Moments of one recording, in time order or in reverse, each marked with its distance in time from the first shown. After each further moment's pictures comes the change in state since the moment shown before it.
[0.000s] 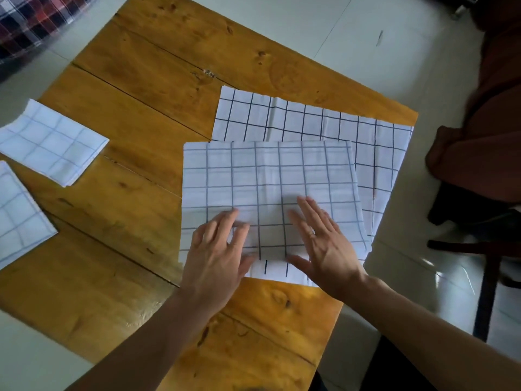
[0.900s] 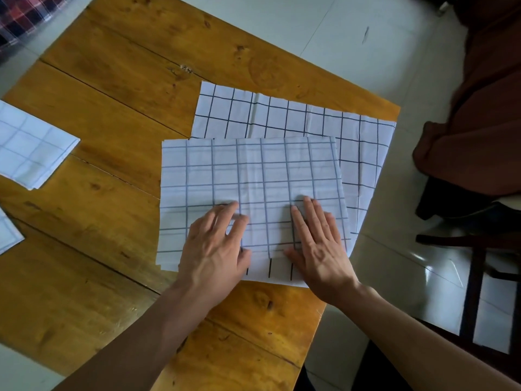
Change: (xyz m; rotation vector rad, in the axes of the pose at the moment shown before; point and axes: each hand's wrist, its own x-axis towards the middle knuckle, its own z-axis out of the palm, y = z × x) left_hand 0.025 0.024 -0.001 -0.007 -0.094 -0.008; right_hand -0.018 0.030 0.027 0.022 0.075 0.092
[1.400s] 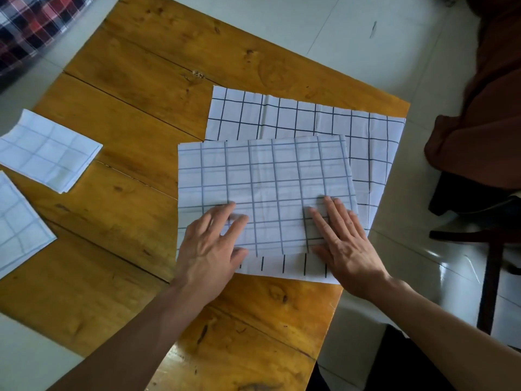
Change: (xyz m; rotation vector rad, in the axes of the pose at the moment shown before) left_hand -0.014 -0.035 0.001 0.037 -0.011 0.034; right_hand -0.009 0.024 -0.009 -0.038 -0.083 -0.009
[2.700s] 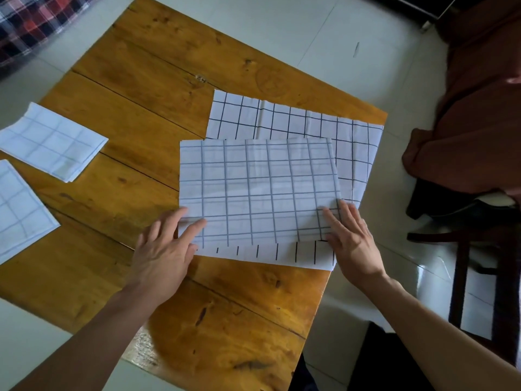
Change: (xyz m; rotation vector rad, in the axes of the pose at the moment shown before) left_hand -0.052 -0.054 -0.003 0.026 0.023 -0.109; right_hand -0.026 0.009 -0.003 0.196 0.162 0.250
